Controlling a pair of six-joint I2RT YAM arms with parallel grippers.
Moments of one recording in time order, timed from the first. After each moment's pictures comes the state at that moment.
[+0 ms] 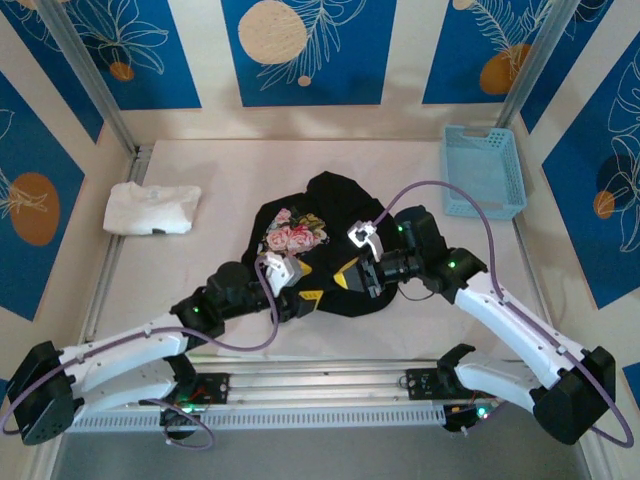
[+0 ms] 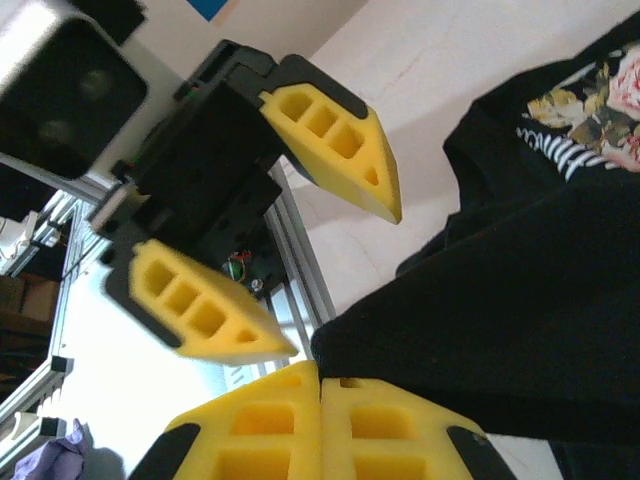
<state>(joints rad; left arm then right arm) -0.94 0.93 0.49 0.24 0.25 0.00 0.58 1.02 0.86 -0.52 -0.82 0.16</state>
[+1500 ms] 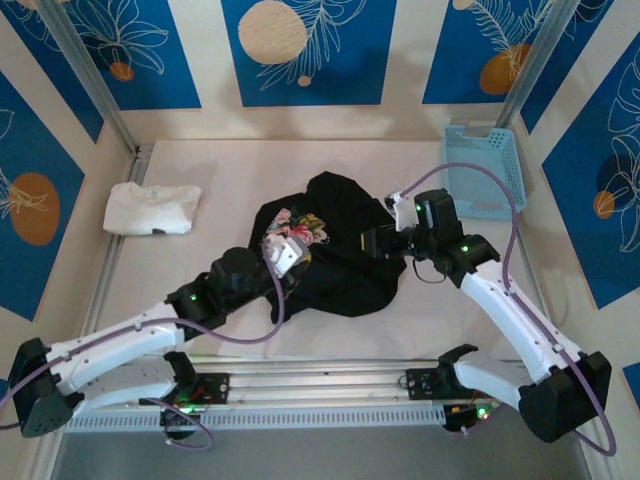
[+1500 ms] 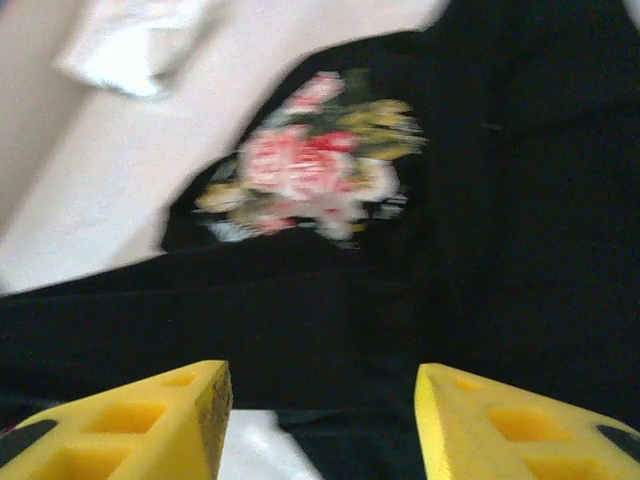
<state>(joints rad) -0.98 0.93 0.69 0.00 -0.16 0.11 0.40 1.08 0.93 -0.59 -0.30 0.25</state>
